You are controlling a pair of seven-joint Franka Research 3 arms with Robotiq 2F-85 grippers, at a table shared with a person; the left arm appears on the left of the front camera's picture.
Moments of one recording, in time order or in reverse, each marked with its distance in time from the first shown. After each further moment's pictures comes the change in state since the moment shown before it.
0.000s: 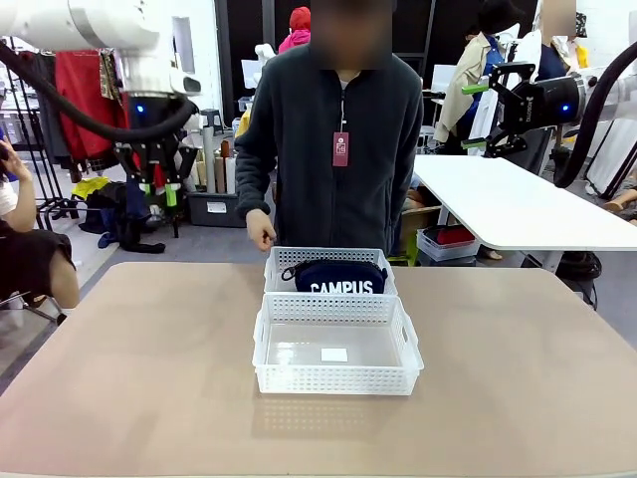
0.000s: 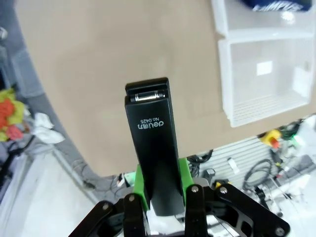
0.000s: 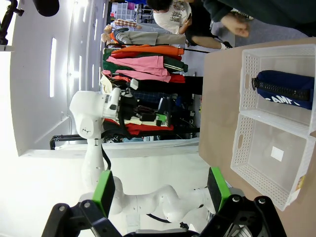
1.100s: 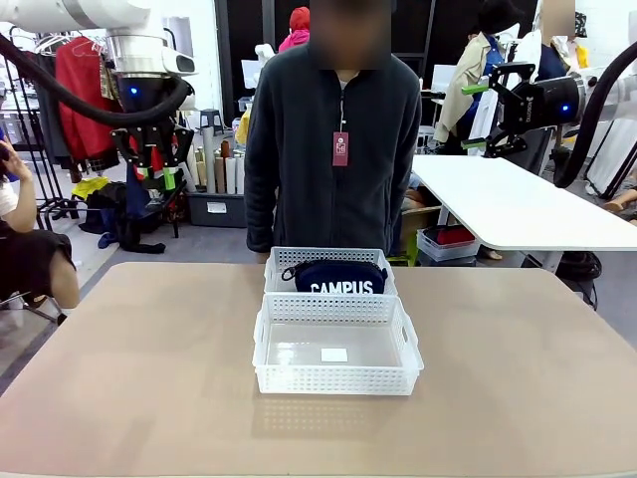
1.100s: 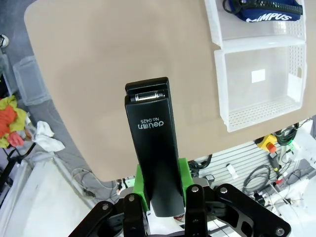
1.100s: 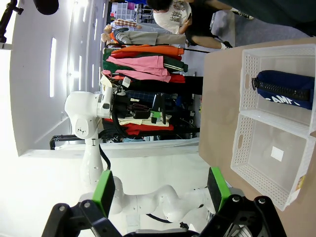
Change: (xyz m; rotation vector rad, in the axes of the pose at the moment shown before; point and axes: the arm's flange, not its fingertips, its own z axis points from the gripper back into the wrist) left arm 0.000 0.003 0.019 -0.007 -0.045 0.001; right arm 0.000 0.000 0.000 0.000 0.000 0.000
